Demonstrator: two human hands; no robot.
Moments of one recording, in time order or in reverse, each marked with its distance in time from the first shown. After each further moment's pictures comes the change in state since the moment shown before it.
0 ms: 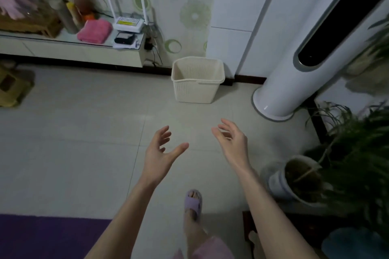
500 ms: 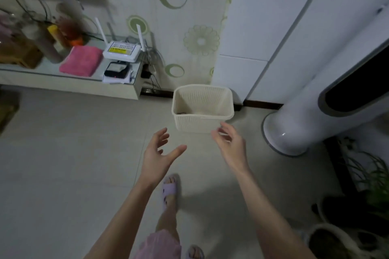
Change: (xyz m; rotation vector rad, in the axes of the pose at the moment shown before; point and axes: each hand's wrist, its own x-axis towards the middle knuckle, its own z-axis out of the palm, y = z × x) left_hand 0.323 0.065 0.023 0.021 0.027 -0.044; right_hand 0.318 -0.052 0.089 -0.015 -0.051 0.046
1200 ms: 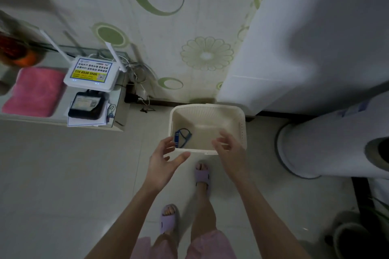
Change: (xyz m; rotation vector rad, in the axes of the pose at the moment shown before) left_hand 0.360 0.007 0.071 0.049 -0.119 -0.224; right_hand 0.344 0.015 0.084 -0.133 -0.068 0.205
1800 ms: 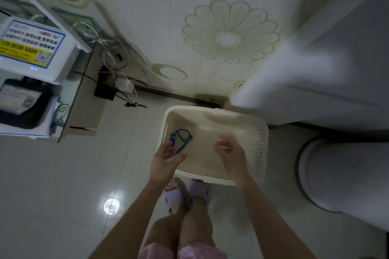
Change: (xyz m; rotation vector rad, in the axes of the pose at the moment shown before) left_hand 0.216 -0.126 0.095 -0.135 0.131 -0.333; right_hand 0.228 0.133 0.065 -0.021 -0.157 0.208
